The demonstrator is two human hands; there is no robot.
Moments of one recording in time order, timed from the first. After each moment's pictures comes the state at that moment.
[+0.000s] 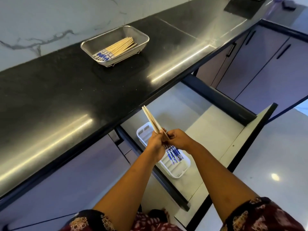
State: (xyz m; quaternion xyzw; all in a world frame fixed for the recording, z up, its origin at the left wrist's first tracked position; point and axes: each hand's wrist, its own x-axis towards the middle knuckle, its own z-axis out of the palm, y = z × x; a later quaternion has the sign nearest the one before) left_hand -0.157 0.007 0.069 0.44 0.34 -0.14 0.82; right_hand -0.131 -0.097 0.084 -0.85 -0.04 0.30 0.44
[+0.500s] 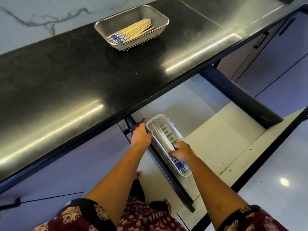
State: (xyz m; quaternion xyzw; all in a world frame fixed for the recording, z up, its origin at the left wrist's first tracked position) left_hand -0.163 0.088 0.047 0.86 0.27 -0.11 0.42; right_hand -0.154 -0.081 0.006 -0.90 0.01 0.36 0.26
